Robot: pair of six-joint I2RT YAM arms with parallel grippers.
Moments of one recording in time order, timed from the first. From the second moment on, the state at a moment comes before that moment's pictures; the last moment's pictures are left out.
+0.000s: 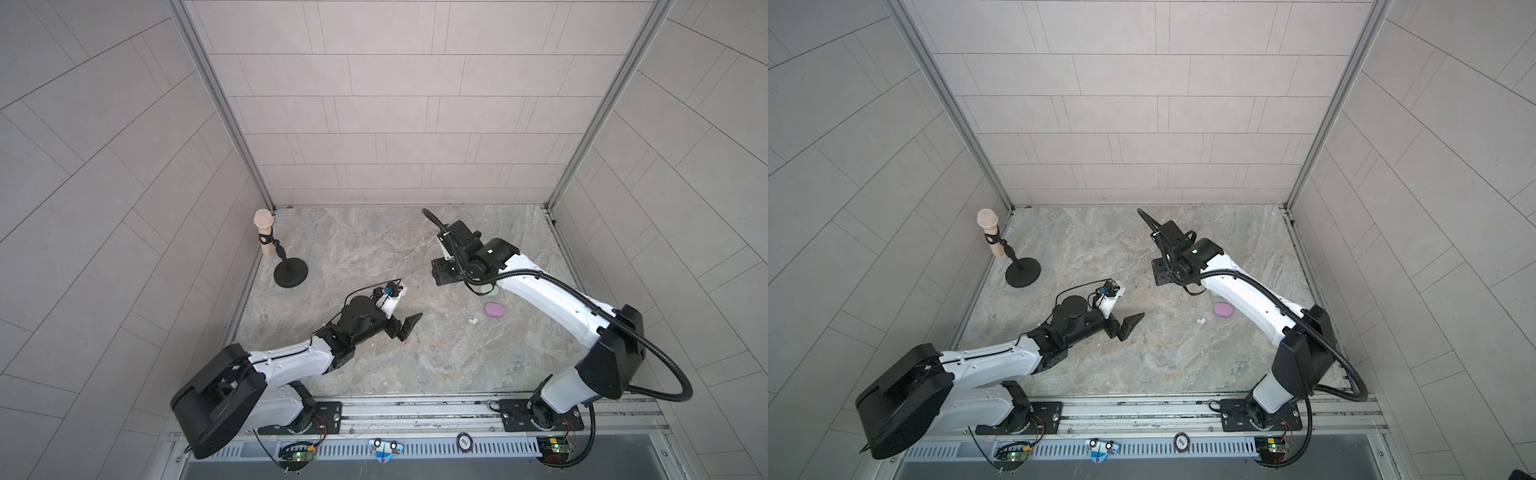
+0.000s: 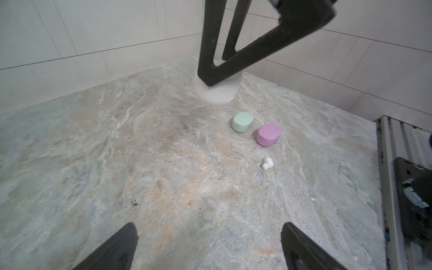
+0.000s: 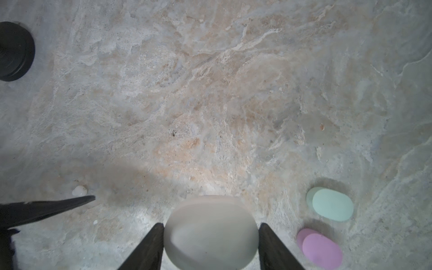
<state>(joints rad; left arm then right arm) -0.79 1.27 0.37 0.62 0.18 -0.02 0.65 1.51 1.40 -0.91 0.13 0.42</state>
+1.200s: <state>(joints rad) -0.89 1.50 0.60 0.83 0.41 0.01 0.80 1.24 1.28 -0.97 0.11 0.69</state>
